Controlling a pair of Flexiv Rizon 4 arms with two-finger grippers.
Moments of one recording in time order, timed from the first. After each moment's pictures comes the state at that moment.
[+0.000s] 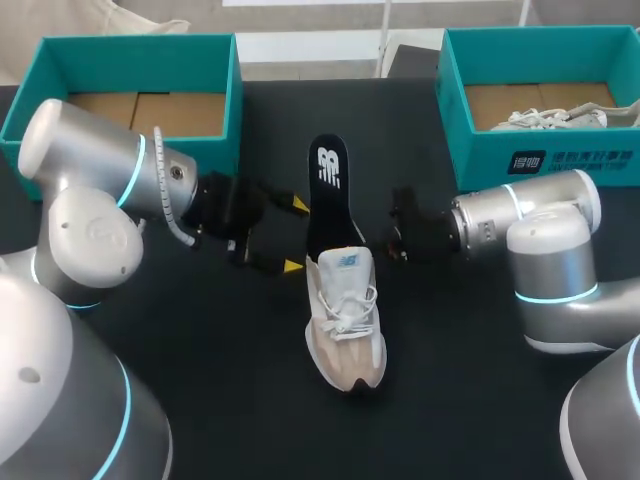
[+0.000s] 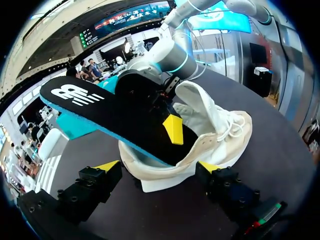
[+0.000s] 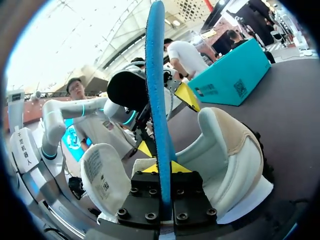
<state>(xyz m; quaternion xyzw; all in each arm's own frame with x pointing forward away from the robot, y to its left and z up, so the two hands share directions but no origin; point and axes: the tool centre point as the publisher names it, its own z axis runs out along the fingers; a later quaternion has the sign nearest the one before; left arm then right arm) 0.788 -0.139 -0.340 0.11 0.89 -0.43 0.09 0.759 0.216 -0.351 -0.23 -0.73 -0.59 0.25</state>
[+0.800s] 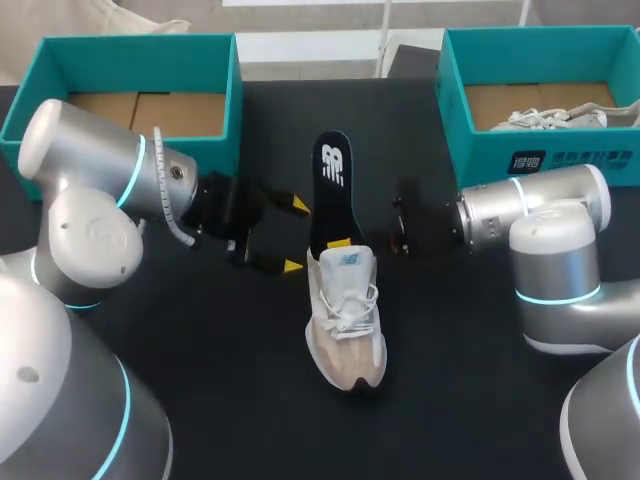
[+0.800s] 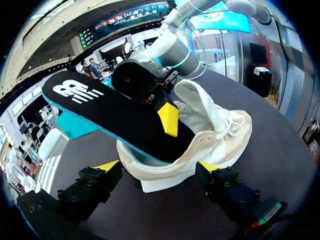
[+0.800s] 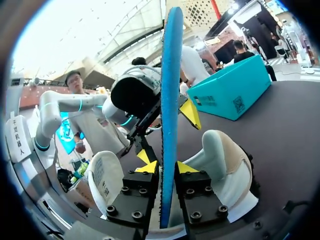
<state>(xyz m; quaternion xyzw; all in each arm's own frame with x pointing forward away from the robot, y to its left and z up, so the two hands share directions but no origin) 0.789 -0.139 -0.341 0.11 0.89 -0.43 0.09 0.773 0.213 -0.335 -0.21 -0.75 -0.60 0.19</state>
